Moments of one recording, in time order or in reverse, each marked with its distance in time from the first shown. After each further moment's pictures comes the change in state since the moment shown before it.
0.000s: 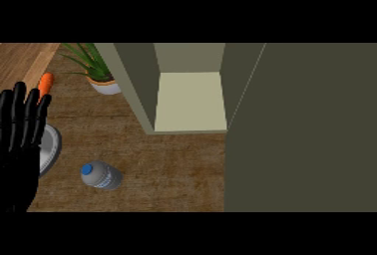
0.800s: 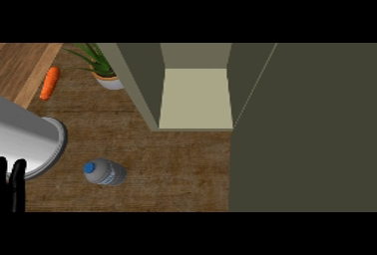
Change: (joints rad) left arm 0.421 -0.101 -0.363 -0.328 -0.114 0.400 0.077; right arm 0.396 -0.009 0.087 -0.301 -0.214 0.161 0.135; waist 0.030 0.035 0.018
